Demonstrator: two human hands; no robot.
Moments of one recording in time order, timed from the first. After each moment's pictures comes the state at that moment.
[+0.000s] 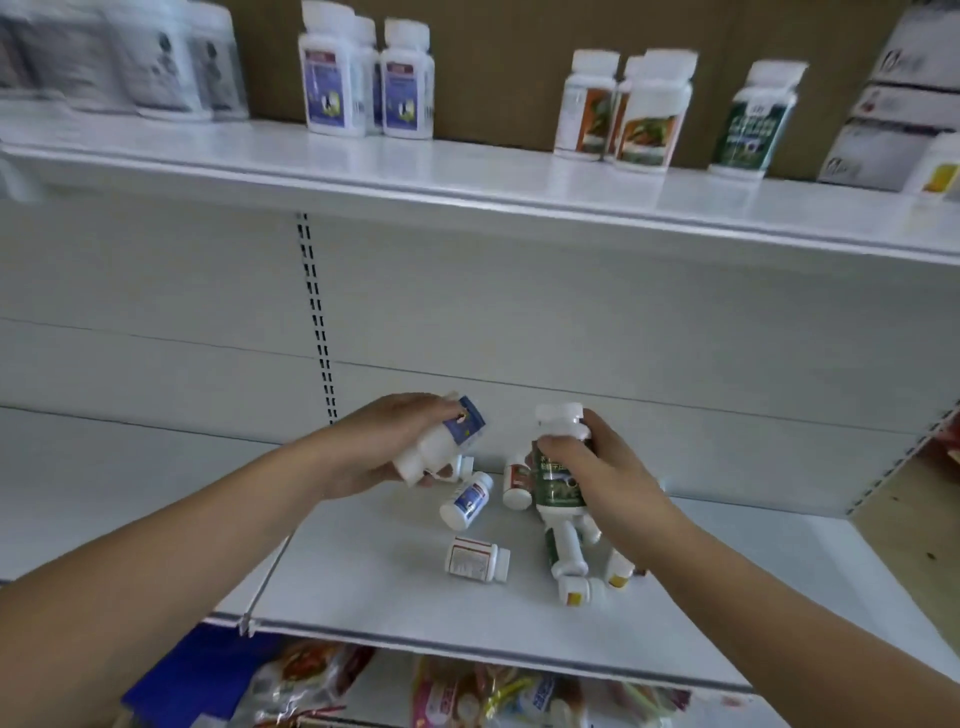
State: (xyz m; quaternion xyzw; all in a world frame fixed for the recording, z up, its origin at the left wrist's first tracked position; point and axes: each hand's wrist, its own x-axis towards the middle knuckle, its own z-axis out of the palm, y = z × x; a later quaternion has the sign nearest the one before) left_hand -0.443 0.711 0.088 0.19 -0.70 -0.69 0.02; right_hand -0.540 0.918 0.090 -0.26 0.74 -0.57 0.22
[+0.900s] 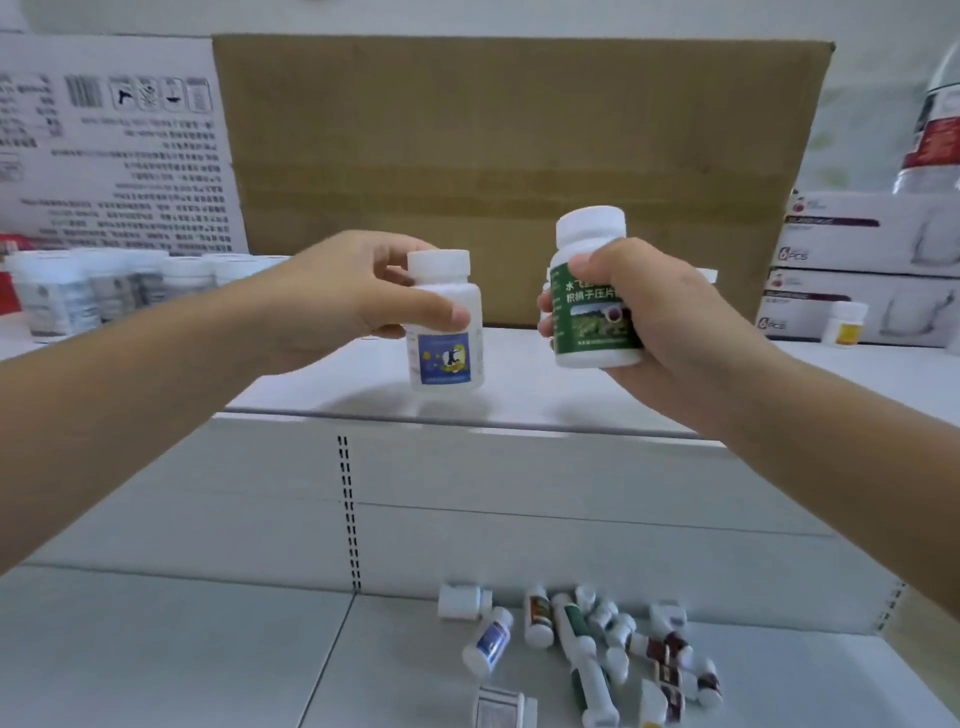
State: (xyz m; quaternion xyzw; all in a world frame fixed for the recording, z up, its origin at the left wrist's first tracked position) left_hand -0.389 0.703 0.360 0.03 -0.86 -0.46 0.20; right_hand -0.505 0.905 0.348 -0.38 0.56 -0.71 0.19
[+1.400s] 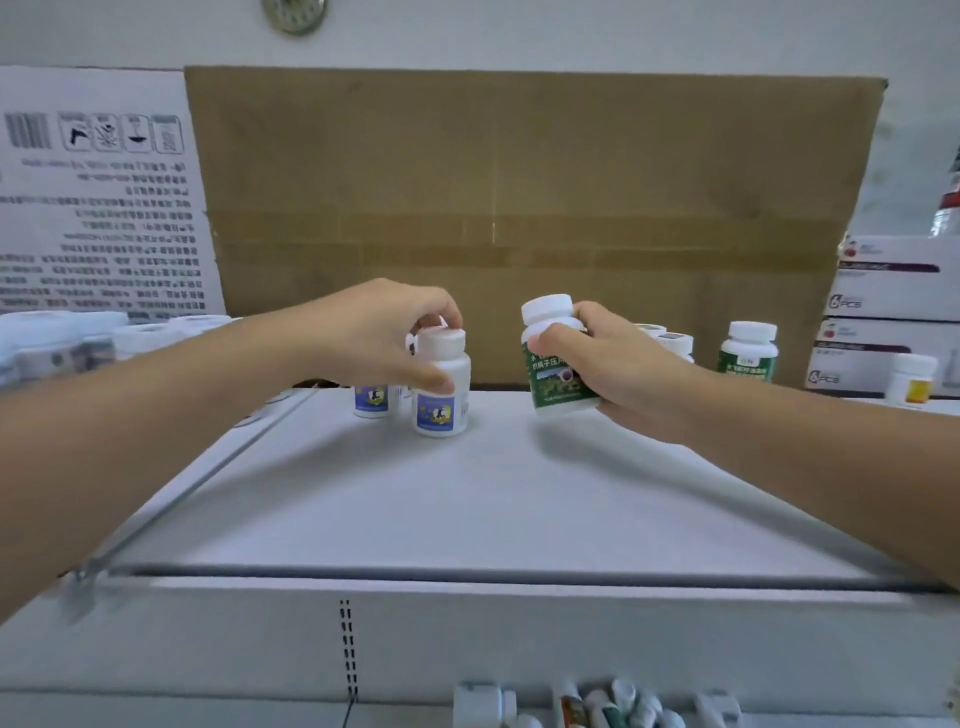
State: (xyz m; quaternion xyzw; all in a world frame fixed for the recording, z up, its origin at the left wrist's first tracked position) left_hand -0.478 0.599 0.383 0.02 -0.98 -0.03 0.18; right_hand -0.584 0.800 0.353 -0.35 0.70 -0.61 0.14
